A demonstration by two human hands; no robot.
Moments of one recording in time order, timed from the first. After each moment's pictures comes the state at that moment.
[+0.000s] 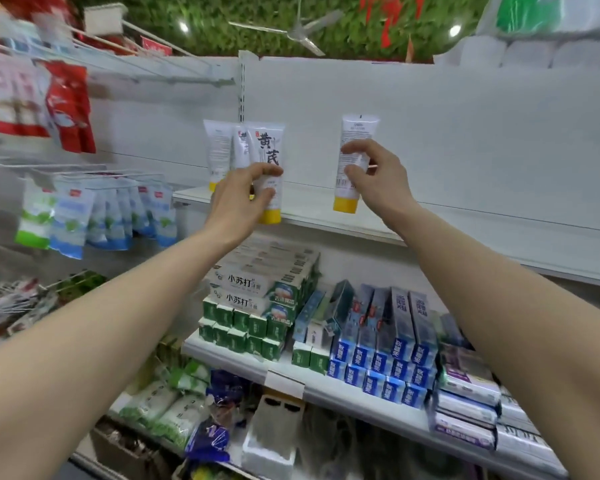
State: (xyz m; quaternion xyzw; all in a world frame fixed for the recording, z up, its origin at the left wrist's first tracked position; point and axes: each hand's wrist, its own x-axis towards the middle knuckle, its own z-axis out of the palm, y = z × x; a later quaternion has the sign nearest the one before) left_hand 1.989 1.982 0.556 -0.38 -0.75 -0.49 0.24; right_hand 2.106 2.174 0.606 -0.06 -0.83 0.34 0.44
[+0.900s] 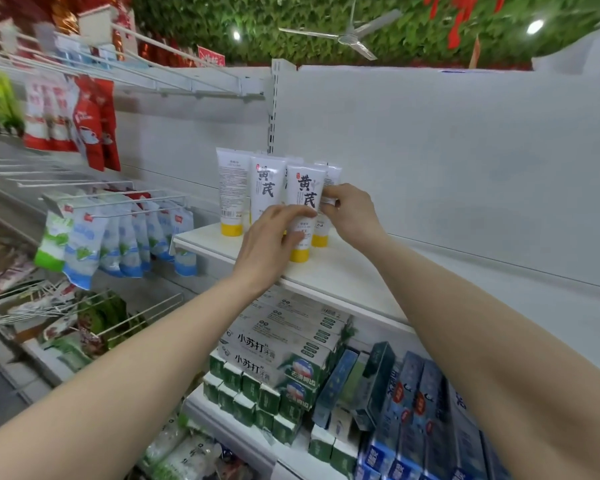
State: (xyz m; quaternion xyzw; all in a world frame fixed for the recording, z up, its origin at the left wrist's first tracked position) left_hand 1.876 2.057 0.558 -0.37 -0.77 -0.44 0.25; right_hand 1.890 2.224 0.612 -0.01 -0.92 0.21 0.33
